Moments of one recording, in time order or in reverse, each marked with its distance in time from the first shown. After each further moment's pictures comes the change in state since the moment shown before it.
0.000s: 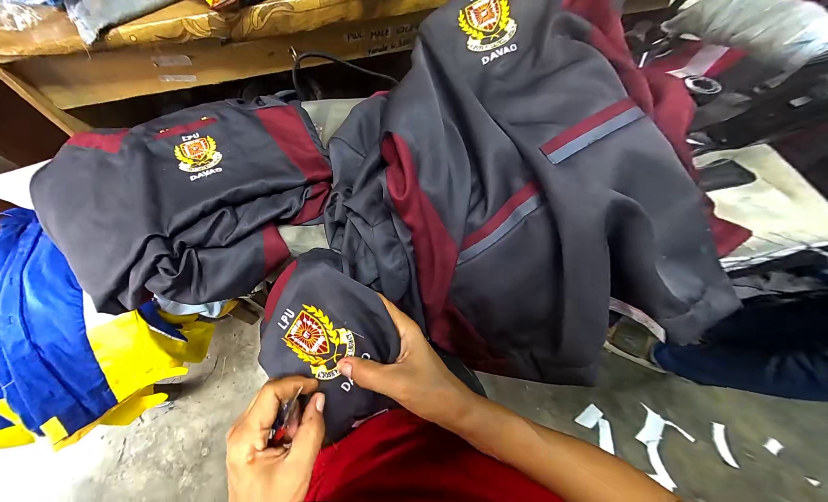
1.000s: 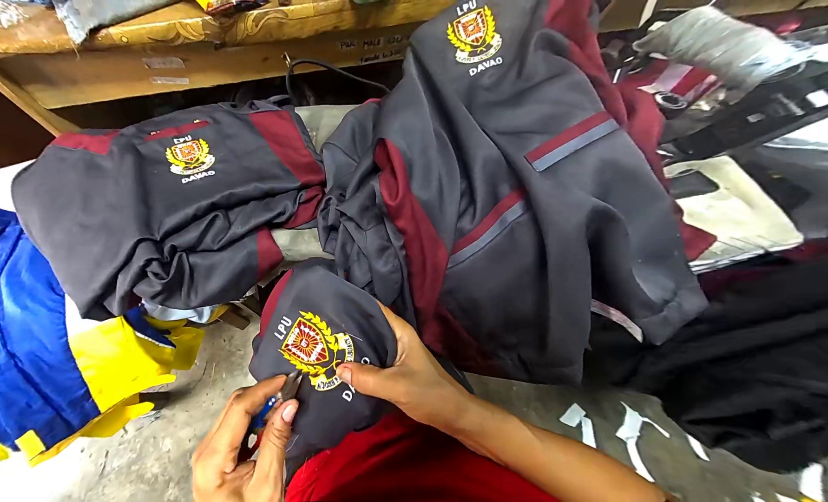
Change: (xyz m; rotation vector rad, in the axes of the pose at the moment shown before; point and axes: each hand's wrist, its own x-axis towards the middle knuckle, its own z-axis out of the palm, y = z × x) left_hand -0.003 -0.006 -0.017 0.048 0.011 0.015; right_hand -0.003 -0.003 -0.004 0.073 -0.032 0.039
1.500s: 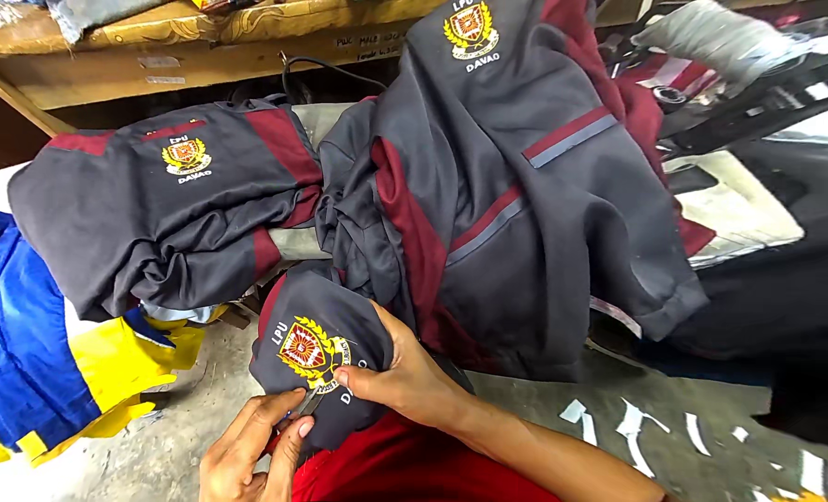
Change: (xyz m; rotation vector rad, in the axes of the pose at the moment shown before) left_hand -0.002 0.005 -0.008 0.139 -0.179 0.054; right_hand 0.000 -0.001 0.001 -0.068 -0.014 0.003
